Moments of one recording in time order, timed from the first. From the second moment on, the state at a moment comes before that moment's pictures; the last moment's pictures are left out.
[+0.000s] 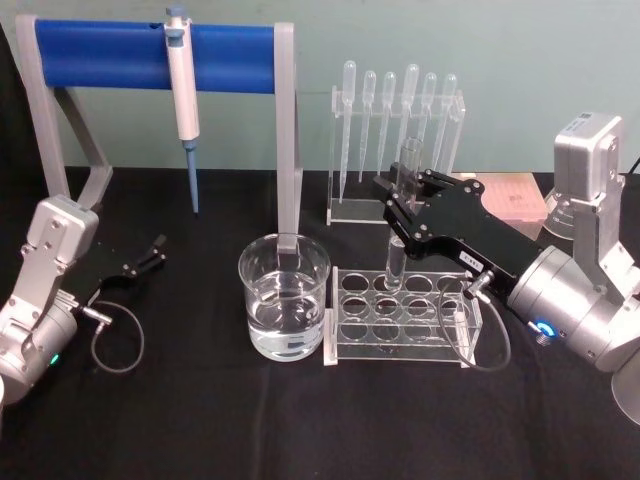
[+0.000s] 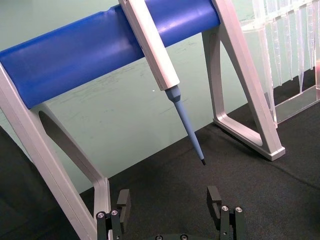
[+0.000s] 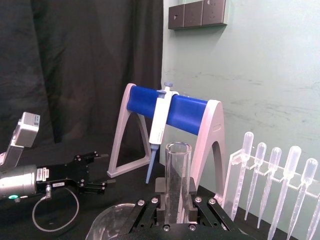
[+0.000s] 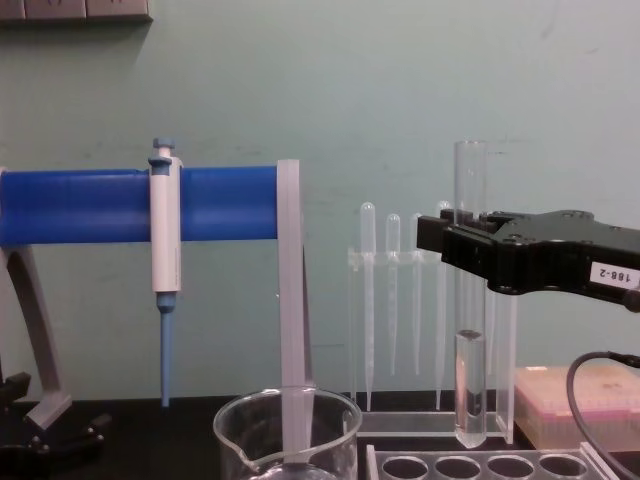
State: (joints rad) left arm -0.20 0.60 0.45 -1.41 -0.25 -0.12 0.03; right arm 0.16 0.46 -0.34 -1.78 0.41 0.05 0.39
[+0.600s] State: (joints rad) left arm -0.20 0.60 0.45 -1.41 -0.25 -0.12 0.03; right arm 0.16 0.46 -0.34 -1.78 0.41 0.05 0.39
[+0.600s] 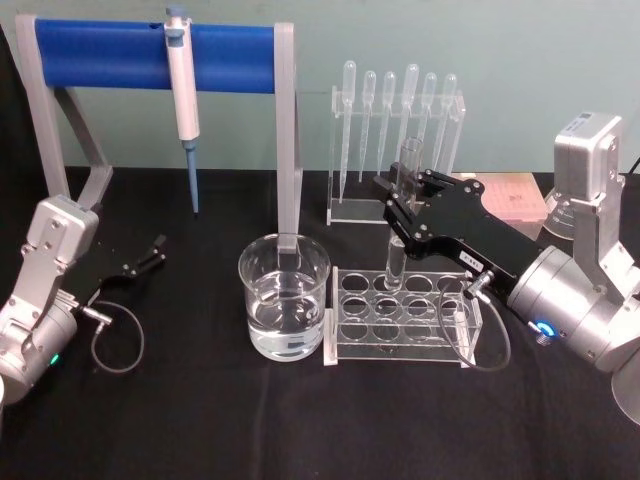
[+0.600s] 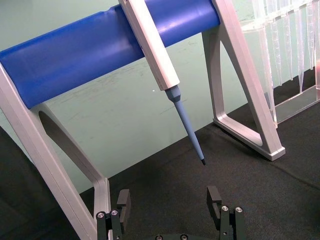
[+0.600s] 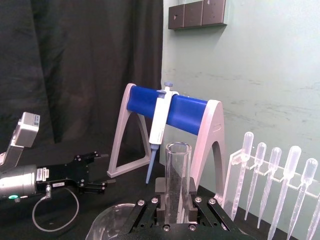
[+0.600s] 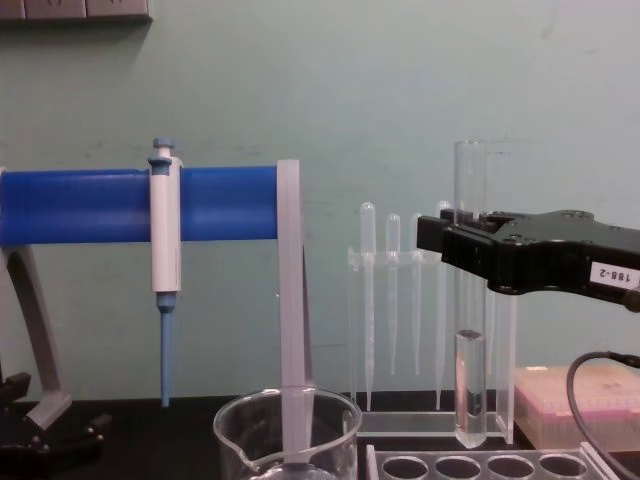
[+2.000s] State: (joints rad) left arm -0.20 0.60 0.45 -1.41 -0.25 -0.12 0.03; right arm 0.25 0.40 -0.42 -1.78 0.41 0.03 0.43
